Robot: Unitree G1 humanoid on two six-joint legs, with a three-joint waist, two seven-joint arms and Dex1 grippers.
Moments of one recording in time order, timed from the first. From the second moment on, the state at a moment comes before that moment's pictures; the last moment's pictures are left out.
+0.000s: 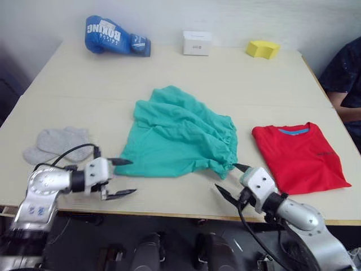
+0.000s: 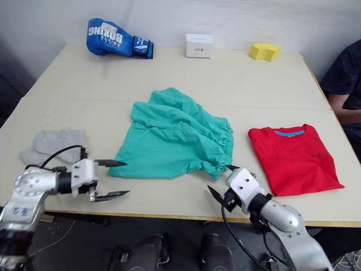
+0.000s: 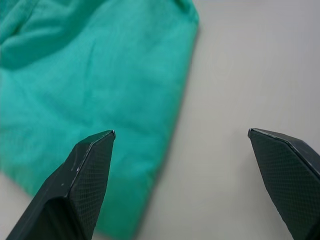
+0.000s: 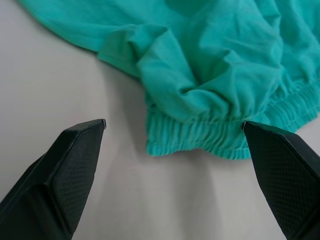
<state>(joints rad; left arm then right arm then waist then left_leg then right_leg) -0.03 0.80 0.18 0.01 -0.22 -0.13 -1.15 0.12 -0.54 0.09 -0.56 0.08 0.38 0.43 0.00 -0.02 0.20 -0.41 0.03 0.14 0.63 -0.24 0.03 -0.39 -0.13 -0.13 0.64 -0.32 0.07</state>
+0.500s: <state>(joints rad) 0.02 0.80 0.20 0.02 -0.10 -0.24 -0.89 -0.03 -0.46 0.14 -0.35 -0.15 0.24 0.28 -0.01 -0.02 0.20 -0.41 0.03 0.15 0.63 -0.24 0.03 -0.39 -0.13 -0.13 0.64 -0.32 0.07</state>
